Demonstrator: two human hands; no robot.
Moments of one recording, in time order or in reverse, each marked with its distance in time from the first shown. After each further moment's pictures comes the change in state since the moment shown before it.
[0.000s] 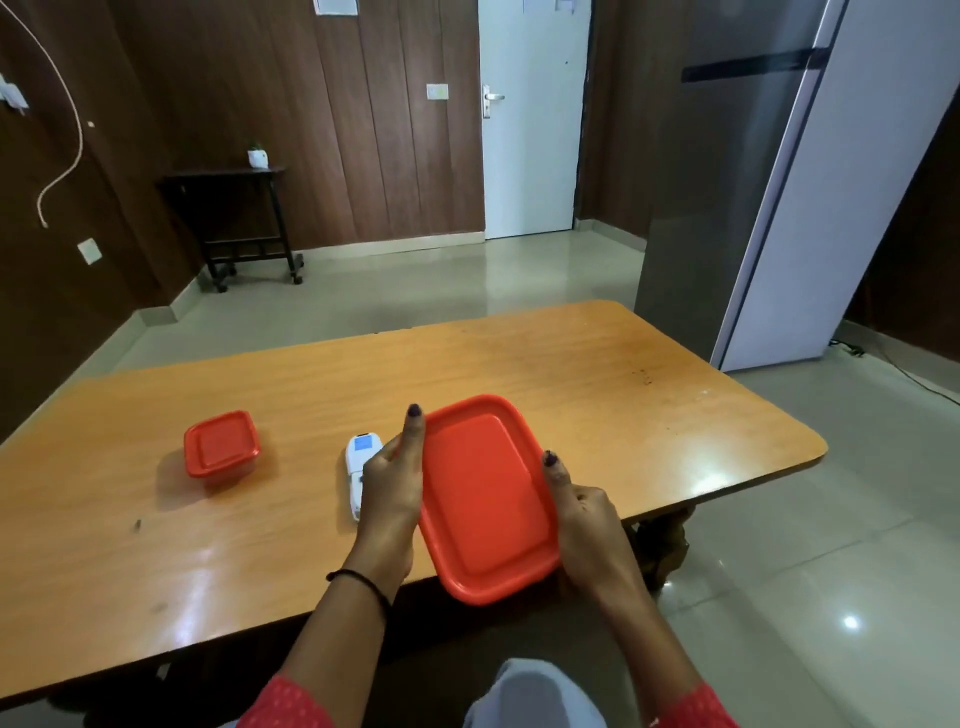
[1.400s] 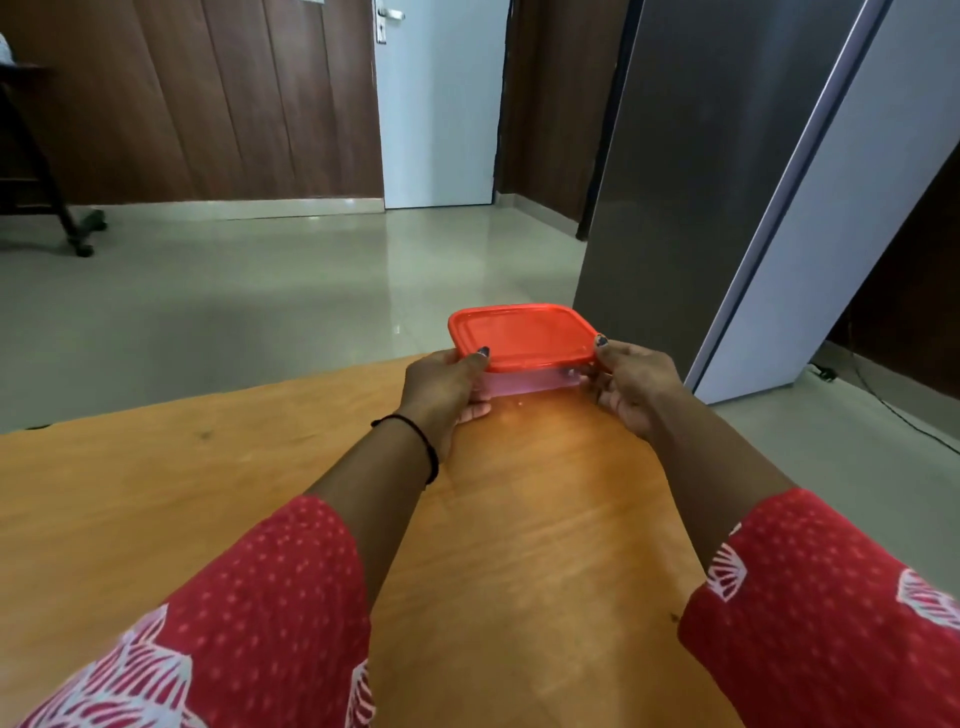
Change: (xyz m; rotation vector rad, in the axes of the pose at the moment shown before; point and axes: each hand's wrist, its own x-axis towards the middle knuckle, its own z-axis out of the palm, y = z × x) left_hand 0.497 -0.119 0.377 0.003 -0.341 -0.218; right_hand 0.605 0.135 -0.181 0.516 0.437 0.302
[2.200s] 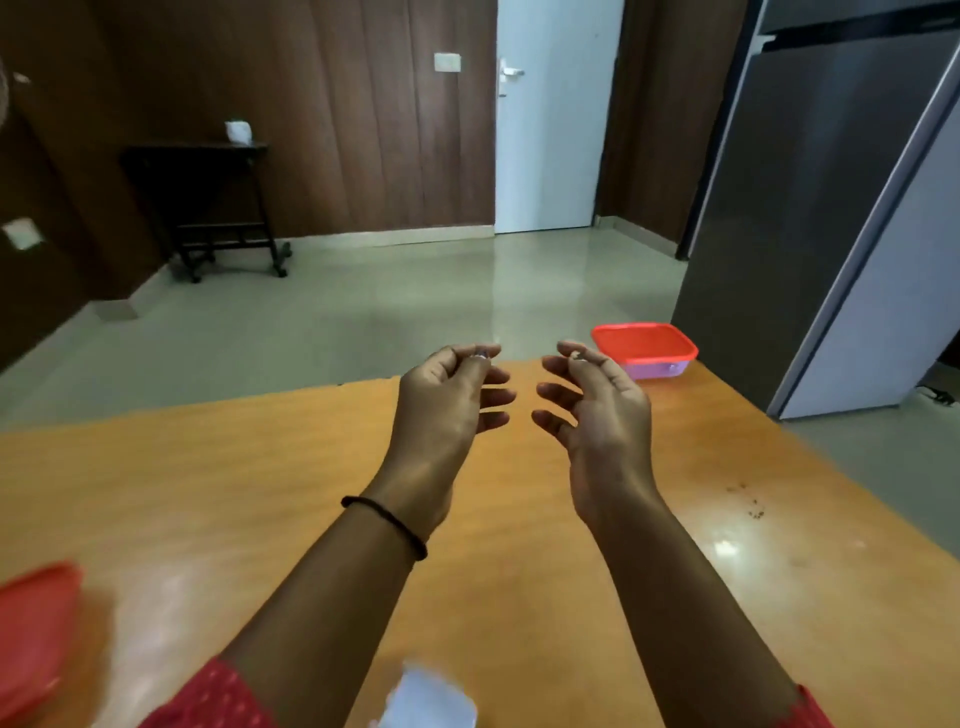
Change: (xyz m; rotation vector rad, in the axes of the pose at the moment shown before) left_hand -0.336 0.105 -0.151 0.020 0.192 0.310; right_hand -0.382 -0.010 0.099 0.189 -0.239 -0.208
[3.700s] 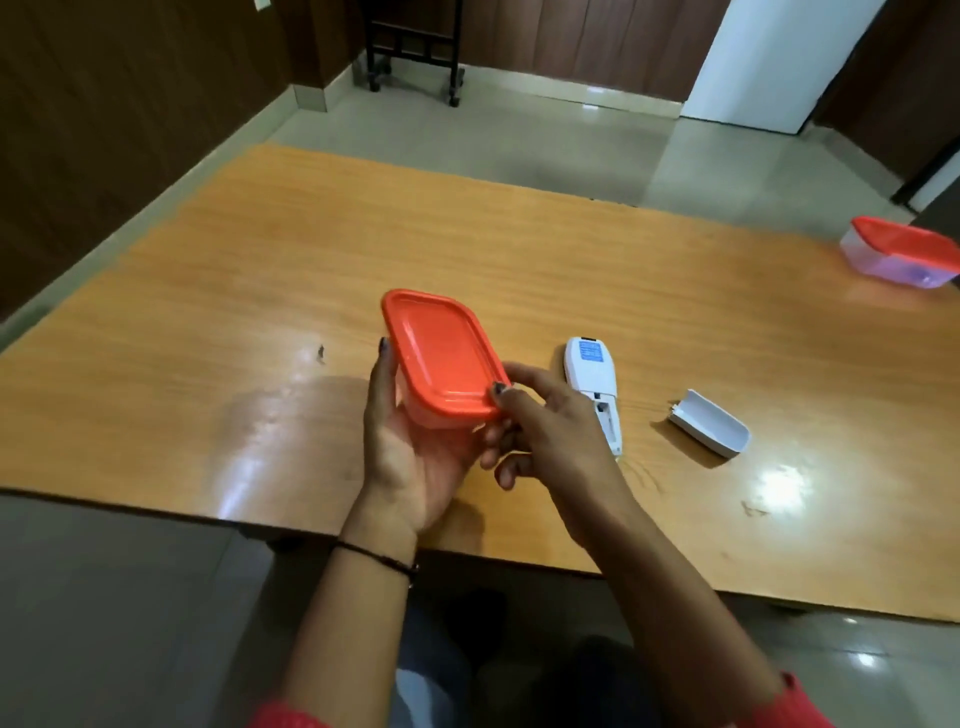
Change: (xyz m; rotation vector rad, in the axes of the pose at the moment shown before) left_hand -0.229 -0.102 -0.307 -0.884 0.075 -0.275; right_hand -0.307 0.148 0.108 -0.381 -0.678 0.411
